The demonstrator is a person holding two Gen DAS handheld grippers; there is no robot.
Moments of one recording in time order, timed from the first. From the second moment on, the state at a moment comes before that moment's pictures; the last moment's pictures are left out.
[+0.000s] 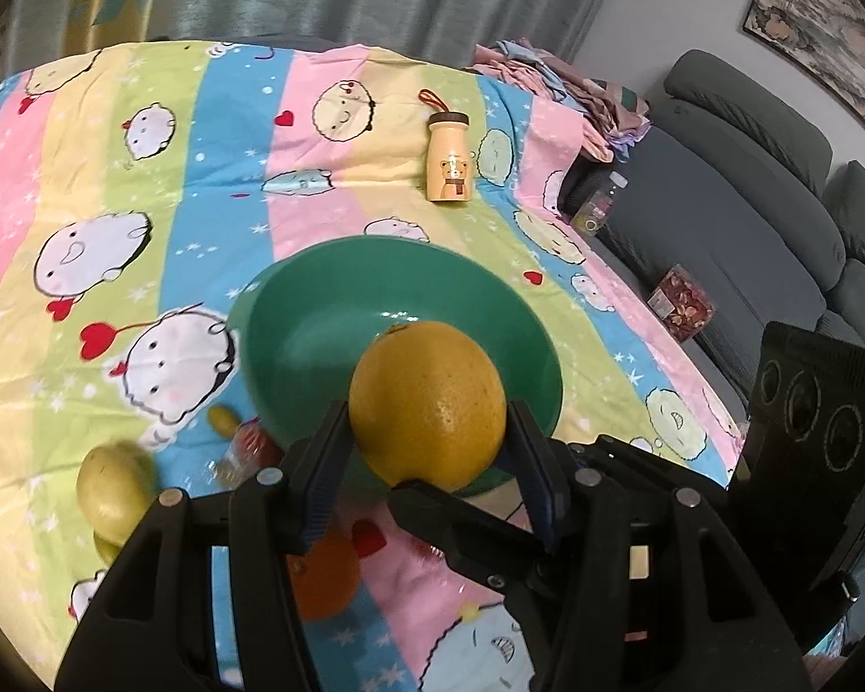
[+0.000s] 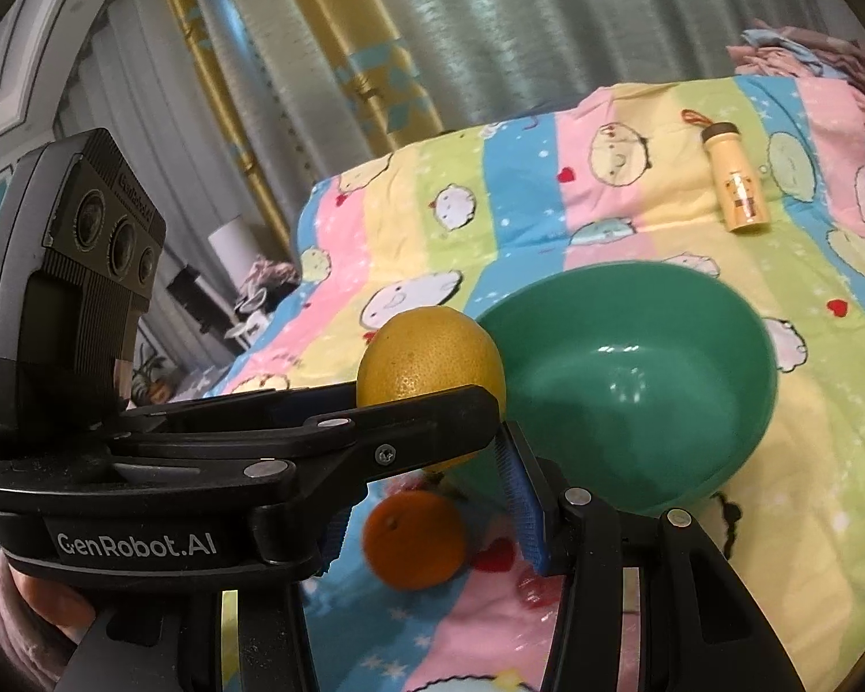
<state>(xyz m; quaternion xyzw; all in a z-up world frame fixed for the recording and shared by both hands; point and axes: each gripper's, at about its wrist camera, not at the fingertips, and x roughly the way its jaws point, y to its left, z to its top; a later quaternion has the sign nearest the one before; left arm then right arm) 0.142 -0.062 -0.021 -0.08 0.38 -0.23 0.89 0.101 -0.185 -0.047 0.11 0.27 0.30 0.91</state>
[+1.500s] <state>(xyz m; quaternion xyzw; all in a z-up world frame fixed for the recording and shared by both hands) 0.145 -0.053 -0.011 -0.06 0.38 -0.18 0.90 0.090 -0.197 -0.029 0.05 0.27 0.20 0.94</state>
